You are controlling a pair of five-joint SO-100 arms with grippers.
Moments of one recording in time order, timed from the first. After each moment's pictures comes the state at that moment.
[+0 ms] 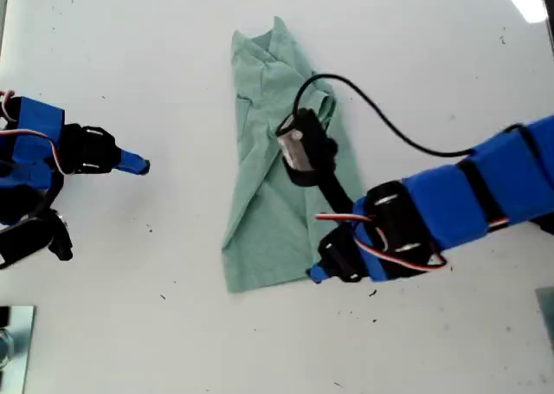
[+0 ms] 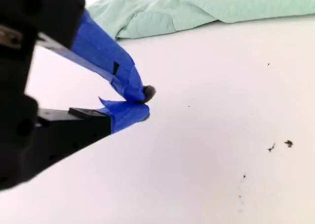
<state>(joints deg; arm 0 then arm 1) -13.2 171.1 172.0 52.9 11.1 -13.4 83.8 63.8 93.9 -17.8</state>
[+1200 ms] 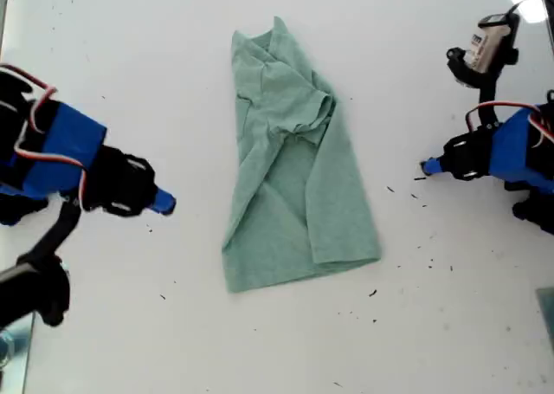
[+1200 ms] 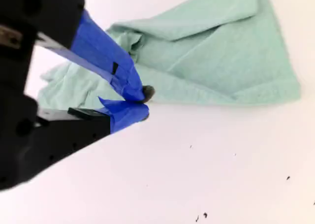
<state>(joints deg) 5.4 112.9 95.4 81.6 4.0 18.1 168.9 168.9 66.6 -31.6</state>
